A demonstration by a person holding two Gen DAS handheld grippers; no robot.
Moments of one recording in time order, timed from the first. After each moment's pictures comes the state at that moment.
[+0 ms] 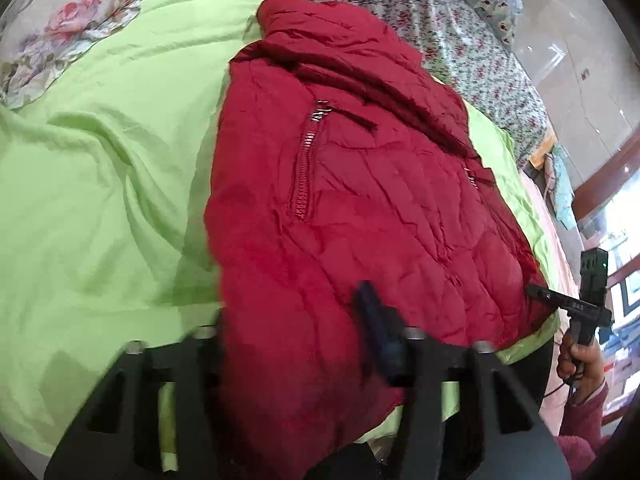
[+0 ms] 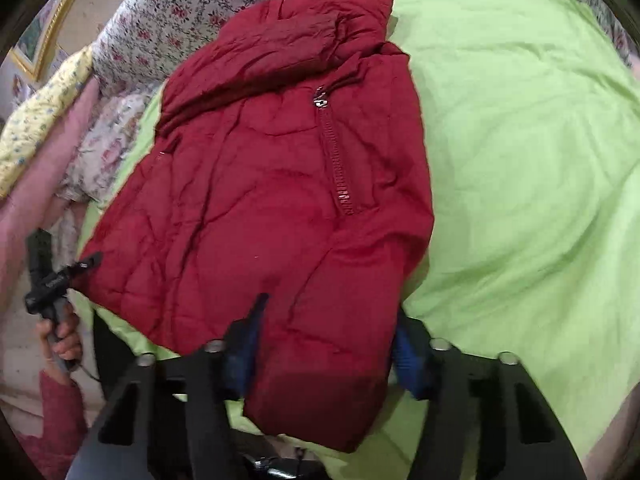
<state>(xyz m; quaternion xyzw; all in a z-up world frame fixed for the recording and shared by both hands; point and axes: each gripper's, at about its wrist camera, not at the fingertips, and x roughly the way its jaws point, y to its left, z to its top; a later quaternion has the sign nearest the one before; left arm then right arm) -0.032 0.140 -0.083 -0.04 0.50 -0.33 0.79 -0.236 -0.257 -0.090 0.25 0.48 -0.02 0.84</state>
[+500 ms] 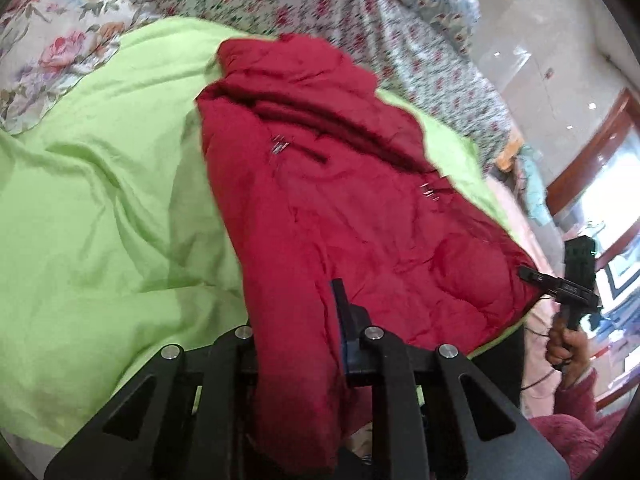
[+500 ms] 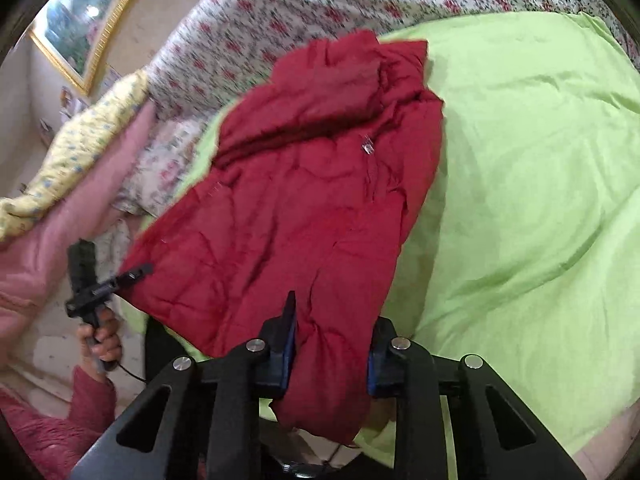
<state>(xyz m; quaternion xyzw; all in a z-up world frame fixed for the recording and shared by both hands) -0.066 0.154 -0.043 -0.06 0.45 -0.39 0.80 -0.268 -0.265 -0.047 0.28 0.38 0.06 0.88</state>
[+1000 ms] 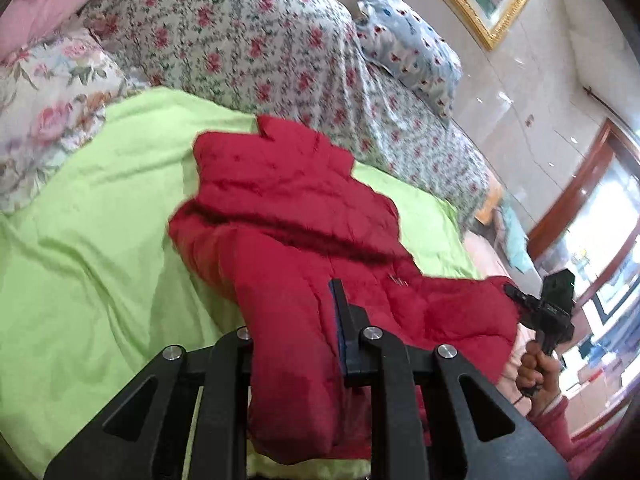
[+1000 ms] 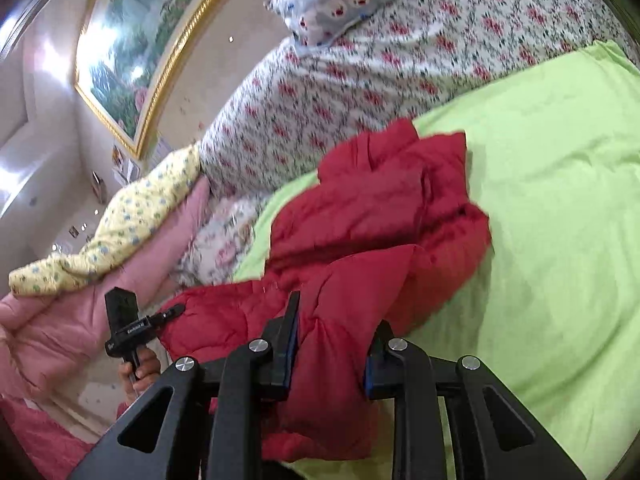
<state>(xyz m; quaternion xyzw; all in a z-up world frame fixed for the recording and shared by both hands) -0.015 0.141 0.026 -0.12 0.38 -0.39 0.83 -0.233 -0.311 0.008 0.32 0.25 0.09 0.91</state>
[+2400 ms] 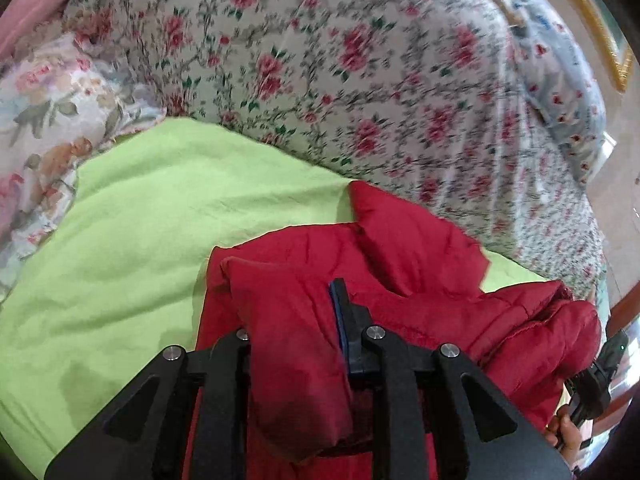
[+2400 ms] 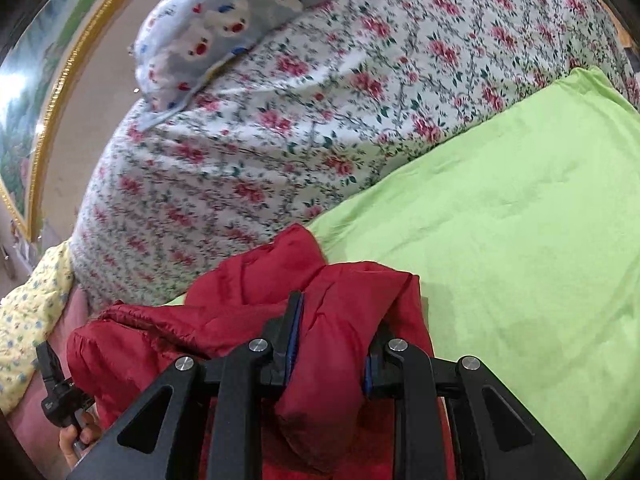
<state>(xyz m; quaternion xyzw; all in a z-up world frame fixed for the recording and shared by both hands) 0.236 0.006 -0.007 -0.12 0.42 -0.22 0.87 0.019 -0.426 -0.019 0.34 0.24 -0.11 0.91</state>
